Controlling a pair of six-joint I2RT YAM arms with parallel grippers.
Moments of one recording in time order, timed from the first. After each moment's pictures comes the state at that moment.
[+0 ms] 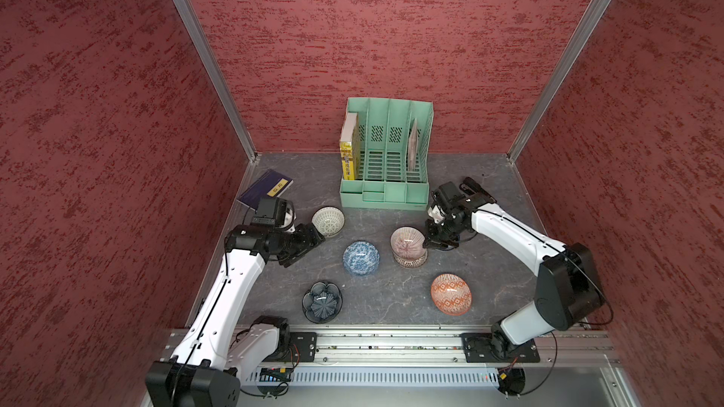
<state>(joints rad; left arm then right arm) -0.10 1.01 0.96 -1.07 0.37 -0.63 0.42 1.56 1.16 -0.94 -0.37 0.55</state>
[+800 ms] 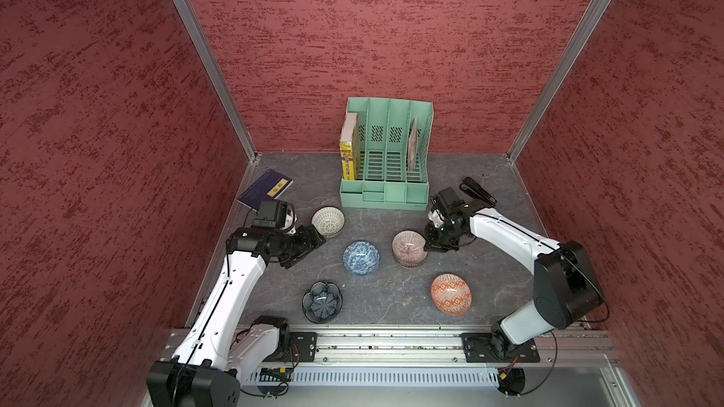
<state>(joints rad) -0.10 1.00 0.92 -1.04 0.38 -0.63 0.42 1.58 1.08 -0.84 -0.34 0.52</state>
